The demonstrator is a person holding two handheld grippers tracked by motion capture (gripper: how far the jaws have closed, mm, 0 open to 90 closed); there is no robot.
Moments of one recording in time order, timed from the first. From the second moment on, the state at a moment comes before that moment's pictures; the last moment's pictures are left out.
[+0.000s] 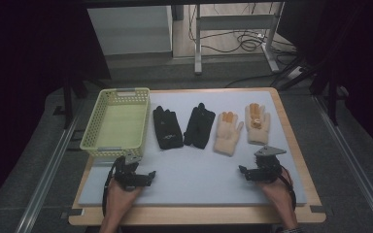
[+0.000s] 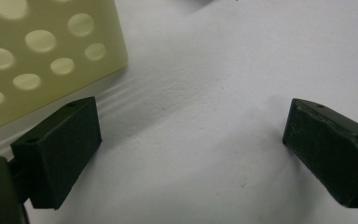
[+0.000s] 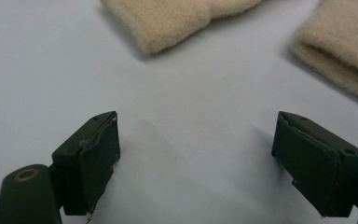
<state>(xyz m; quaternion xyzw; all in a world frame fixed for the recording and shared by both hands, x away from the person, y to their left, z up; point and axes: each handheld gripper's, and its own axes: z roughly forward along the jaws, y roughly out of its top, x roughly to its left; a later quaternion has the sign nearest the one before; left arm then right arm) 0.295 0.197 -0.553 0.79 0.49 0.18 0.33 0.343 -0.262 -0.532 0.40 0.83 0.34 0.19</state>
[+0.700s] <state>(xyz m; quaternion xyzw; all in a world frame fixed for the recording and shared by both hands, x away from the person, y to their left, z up) 0.295 0.197 -0.553 0.79 0.49 0.18 0.33 0.343 -0.262 -0.531 0.40 0.83 0.34 0.19</state>
